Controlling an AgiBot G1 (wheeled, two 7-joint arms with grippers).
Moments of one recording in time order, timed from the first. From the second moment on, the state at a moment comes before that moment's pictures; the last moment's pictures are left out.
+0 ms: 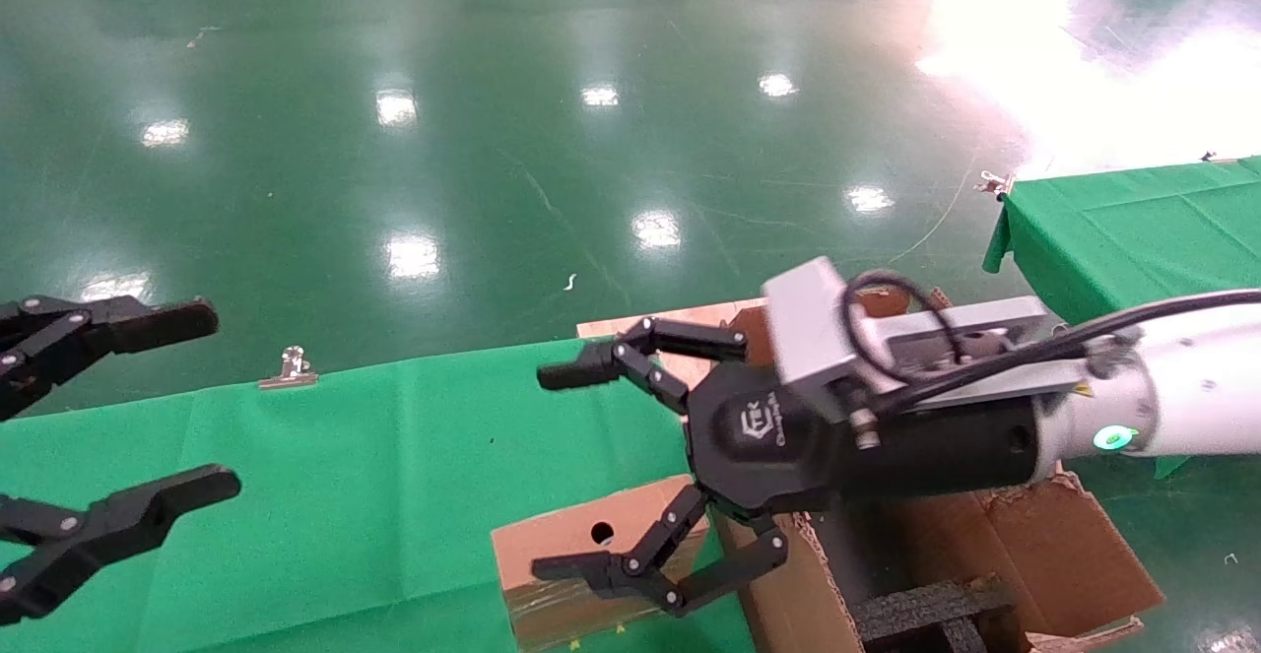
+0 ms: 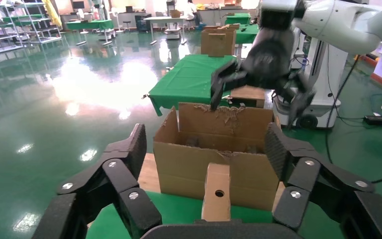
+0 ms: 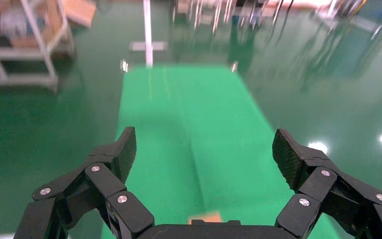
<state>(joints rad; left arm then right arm) -1.07 0.57 0.35 -1.22 0.65 1.43 -0.14 1.18 -0.65 -0.39 1.24 -0.93 -1.54 0.19</state>
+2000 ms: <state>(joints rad) -1.07 0.57 0.35 -1.22 0.65 1.43 -0.14 1.63 -0.98 -0.96 1.04 -1.58 -1.56 0.00</state>
